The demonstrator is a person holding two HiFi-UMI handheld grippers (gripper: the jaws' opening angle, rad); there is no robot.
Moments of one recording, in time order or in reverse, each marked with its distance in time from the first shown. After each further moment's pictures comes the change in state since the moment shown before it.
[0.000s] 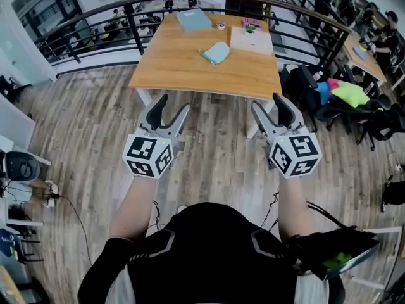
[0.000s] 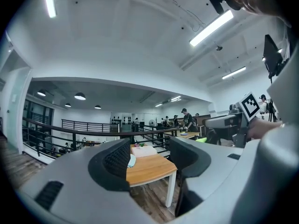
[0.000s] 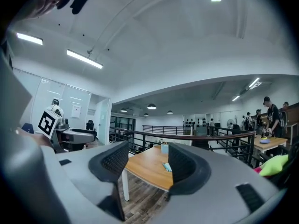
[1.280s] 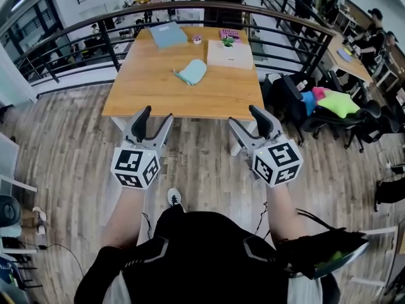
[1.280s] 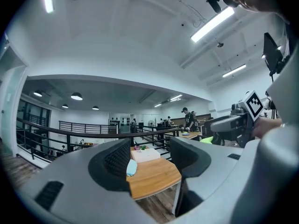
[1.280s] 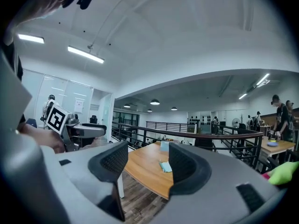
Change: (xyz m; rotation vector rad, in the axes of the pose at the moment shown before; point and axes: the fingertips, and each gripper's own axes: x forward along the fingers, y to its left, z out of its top) left arm 0.128 0.031 -0.019 0.017 -0.009 -0.016; right arm 0.088 -0.066 -0.033 -0.029 0.050 0.064
